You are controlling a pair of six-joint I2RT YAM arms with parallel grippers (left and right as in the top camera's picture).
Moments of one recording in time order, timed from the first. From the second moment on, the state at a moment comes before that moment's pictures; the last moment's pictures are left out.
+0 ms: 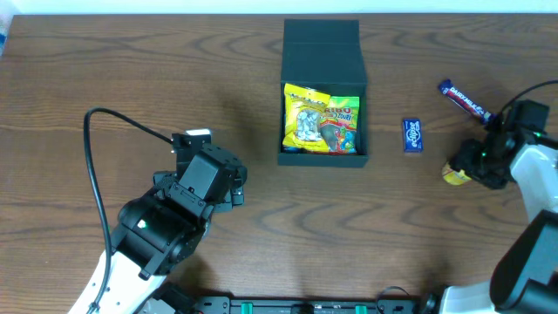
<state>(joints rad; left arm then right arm) -0.60 1.01 1.10 -1.14 -0.40 -0.59 -0.35 1.64 1.03 -0.75 -0.11 0.15</state>
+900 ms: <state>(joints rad) -0.60 1.01 1.10 -1.13 -0.40 -0.59 0.21 1.35 1.40 -1.34 -0.41 0.27</state>
